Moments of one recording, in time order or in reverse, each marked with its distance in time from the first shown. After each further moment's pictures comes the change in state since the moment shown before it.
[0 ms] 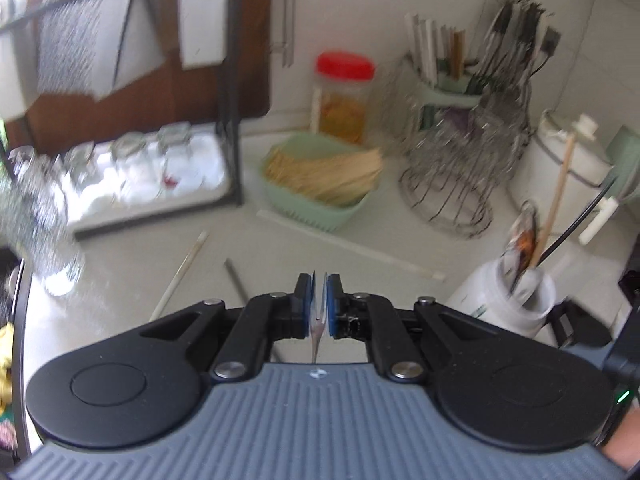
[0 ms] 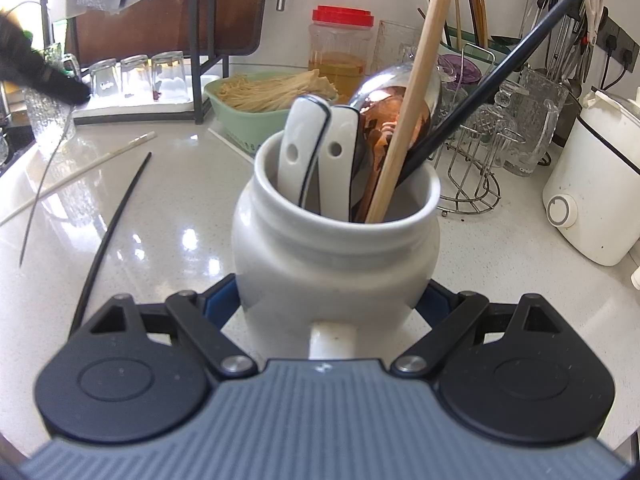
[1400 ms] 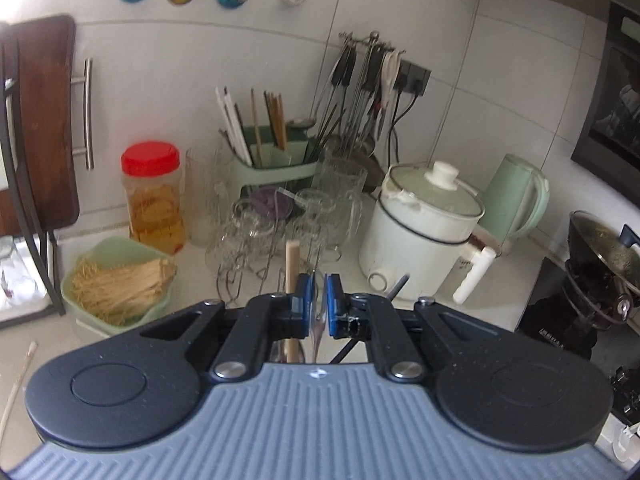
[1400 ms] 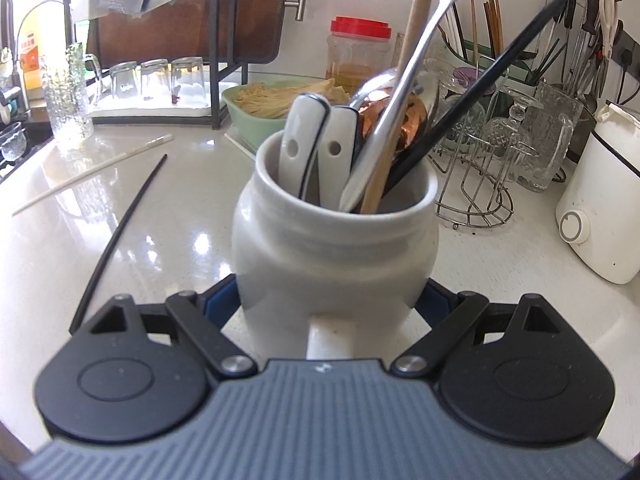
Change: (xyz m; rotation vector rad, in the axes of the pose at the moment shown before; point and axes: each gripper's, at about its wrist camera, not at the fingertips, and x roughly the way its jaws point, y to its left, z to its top) left arm 0.016 -0.153 0.046 0.111 -0.165 -0.285; right arm -0.004 -0.004 -0.007 -0.040 -0.044 0.050
